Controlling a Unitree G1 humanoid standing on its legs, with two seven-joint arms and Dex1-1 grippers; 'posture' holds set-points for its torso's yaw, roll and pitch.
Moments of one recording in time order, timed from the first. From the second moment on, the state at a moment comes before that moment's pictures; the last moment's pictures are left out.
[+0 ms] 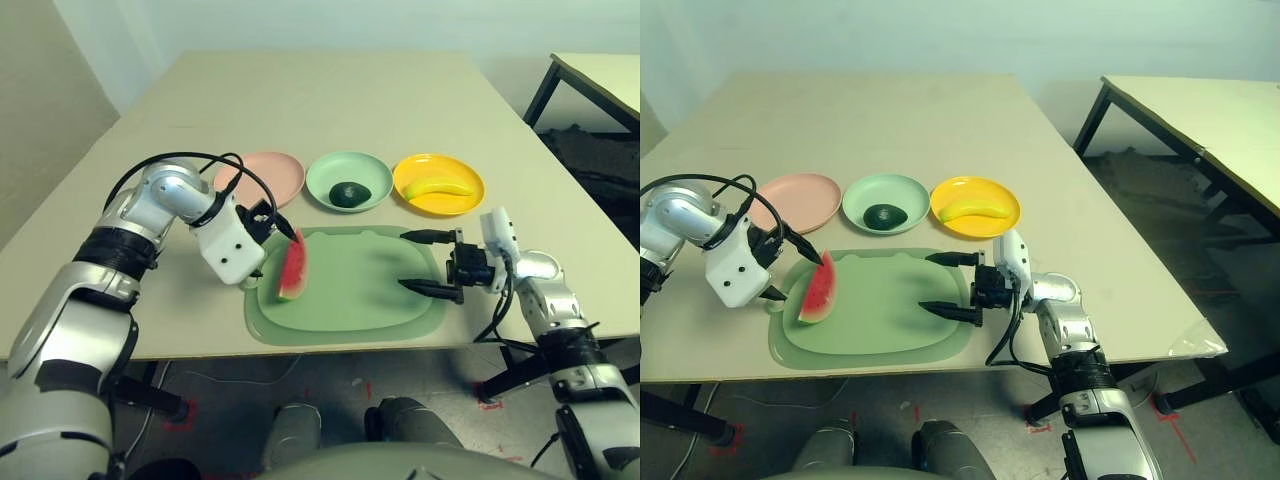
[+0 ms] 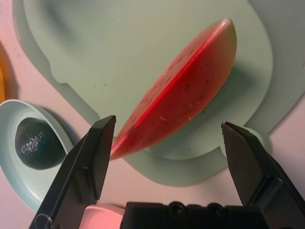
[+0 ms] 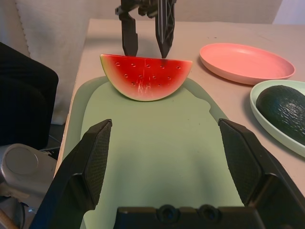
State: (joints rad) left arm -0.87 0.80 -0.47 0.68 0.08 -1.00 -1.56; right arm -0.38 -0.41 0.05 0.39 0.38 -0.15 1.43
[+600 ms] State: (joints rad) left arm -0.88 0.73 -0.50 0.74 0.19 -1.01 -1.44; right arm -0.36 -0.44 0.09 0.32 0.38 -0.12 1.42
